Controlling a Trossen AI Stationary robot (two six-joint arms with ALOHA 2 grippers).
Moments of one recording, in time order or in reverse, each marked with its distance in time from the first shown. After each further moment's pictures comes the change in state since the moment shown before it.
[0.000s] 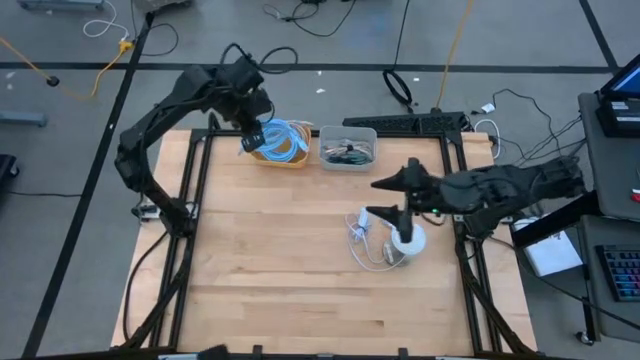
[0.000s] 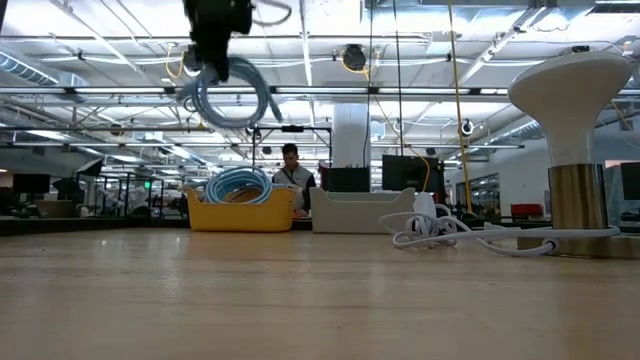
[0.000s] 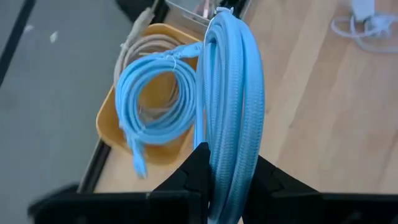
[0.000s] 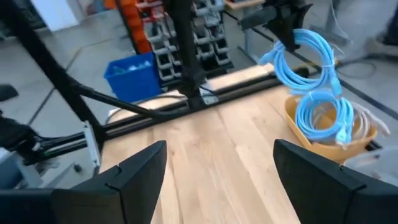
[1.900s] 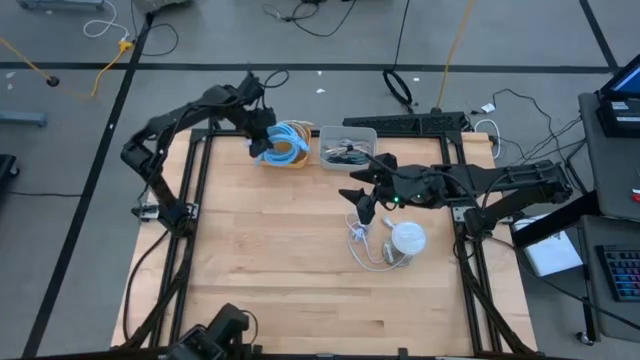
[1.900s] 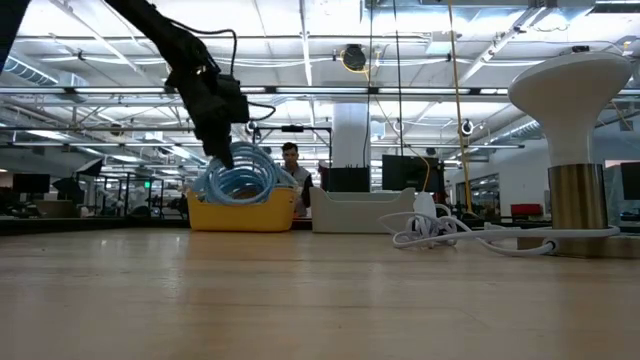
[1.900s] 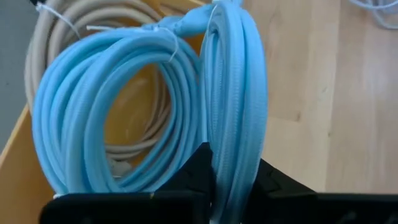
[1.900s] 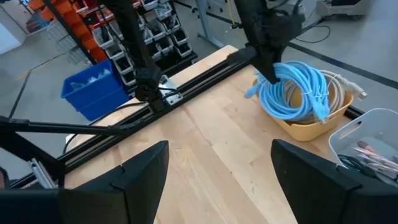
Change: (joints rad) left arm 0.260 0.106 -0.557 0.518 0.391 0.348; right arm -0.163 0.168 0.000 0.072 -0.004 0.164
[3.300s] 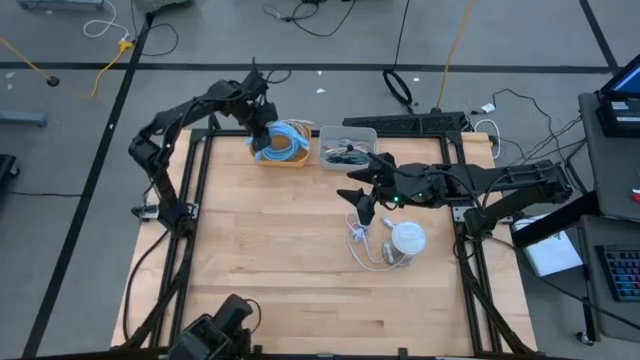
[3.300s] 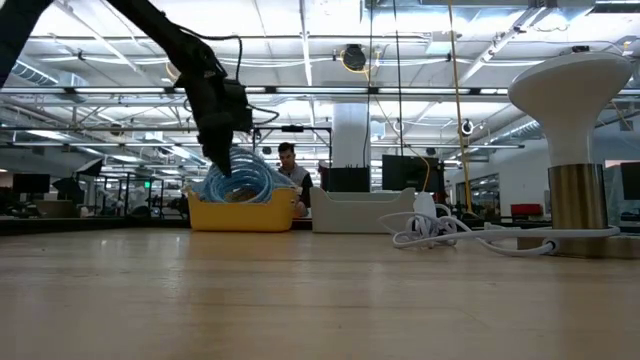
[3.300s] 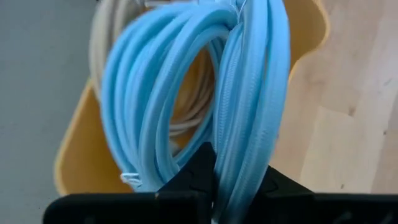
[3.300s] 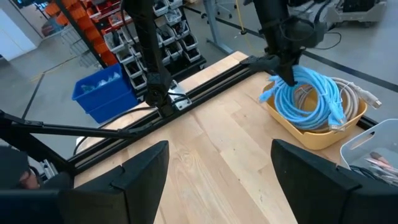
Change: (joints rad) left arm 0.014 0.078 0.090 -0.011 -0.187 -0.024; right arm 0.000 0.000 0.000 0.045 -0.025 -0.029
